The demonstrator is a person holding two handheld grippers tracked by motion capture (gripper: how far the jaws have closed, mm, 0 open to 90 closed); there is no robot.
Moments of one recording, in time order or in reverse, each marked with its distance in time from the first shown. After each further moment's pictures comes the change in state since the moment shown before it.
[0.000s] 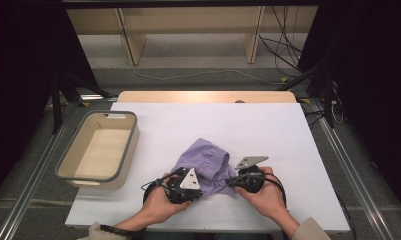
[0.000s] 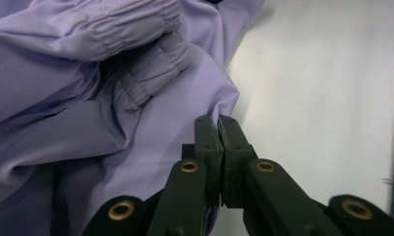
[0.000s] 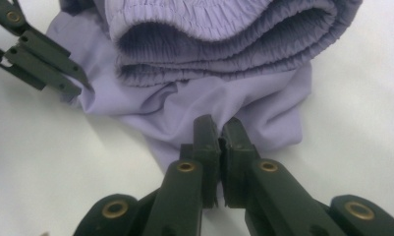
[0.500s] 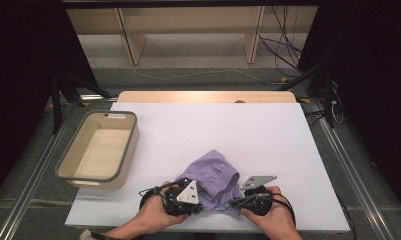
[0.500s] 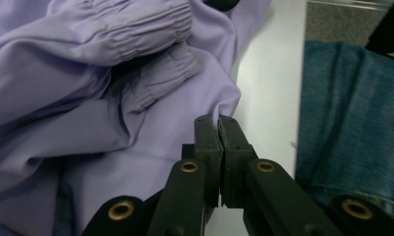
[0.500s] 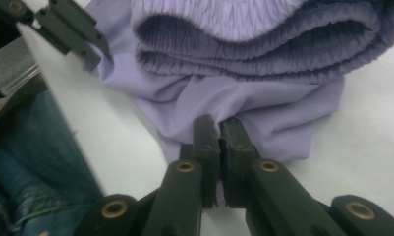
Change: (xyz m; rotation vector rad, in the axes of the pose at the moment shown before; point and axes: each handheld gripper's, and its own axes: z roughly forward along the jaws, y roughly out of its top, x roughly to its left) left arm -0.022 -0.007 -0.016 0.012 -0.107 0.095; right arm 0.035 -0.034 -0.024 0.041 0.068 0.027
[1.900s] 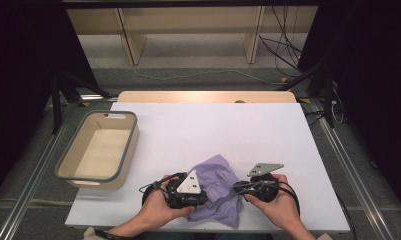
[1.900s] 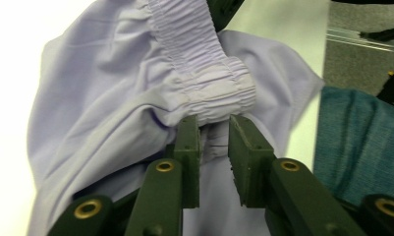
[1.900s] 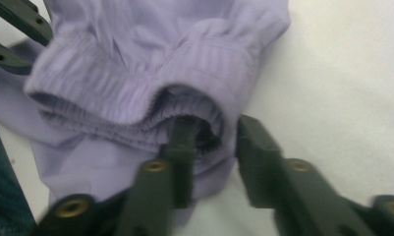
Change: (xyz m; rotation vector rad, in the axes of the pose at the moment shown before) left arm 0.012 0.019 -0.008 -0.103 0.094 -0.086; right arm -0.033 0.017 -0.008 -0.072 -0.092 0.001
